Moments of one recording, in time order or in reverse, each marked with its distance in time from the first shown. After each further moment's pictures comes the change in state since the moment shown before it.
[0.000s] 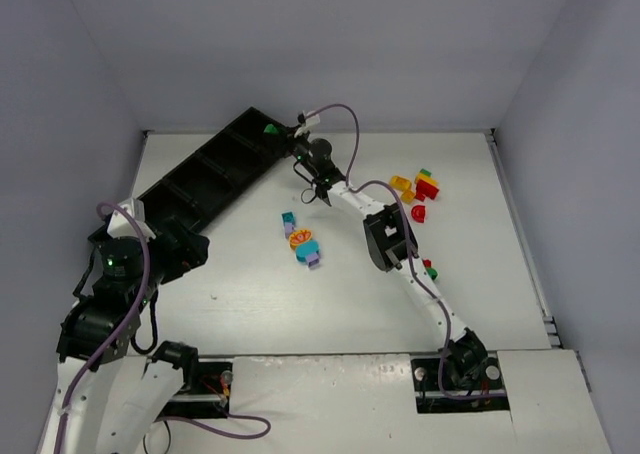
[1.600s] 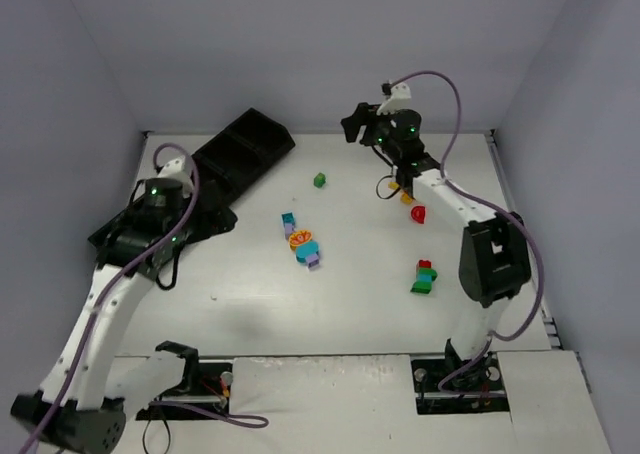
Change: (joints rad) left arm -0.022 0.349 0.129 0.064 0.125 0.069; right arm -0.201 -0.999 -0.974 -0.316 0.065 -0.080
